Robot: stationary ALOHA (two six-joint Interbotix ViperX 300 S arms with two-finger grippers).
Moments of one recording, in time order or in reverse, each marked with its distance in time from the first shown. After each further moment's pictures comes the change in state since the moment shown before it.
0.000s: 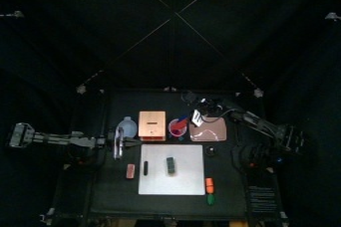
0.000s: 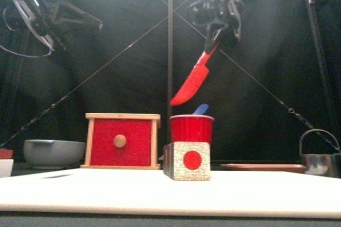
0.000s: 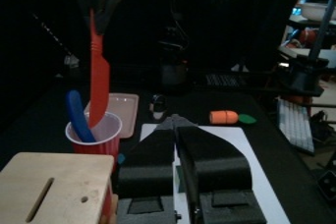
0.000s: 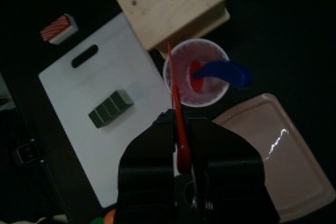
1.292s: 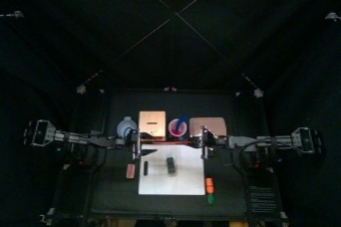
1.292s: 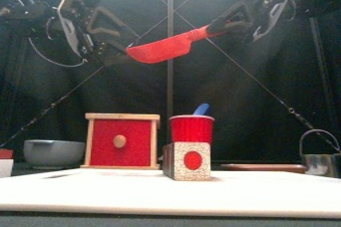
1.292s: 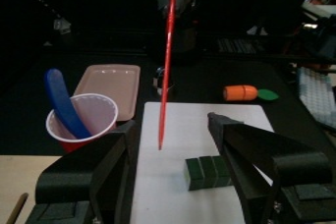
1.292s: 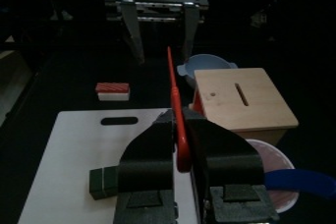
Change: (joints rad) left arm 0.025 0.374 -0.204 0.021 0.021 0.008; right arm 0.376 -0.242 0.713 -0.345 -1.247 0.011
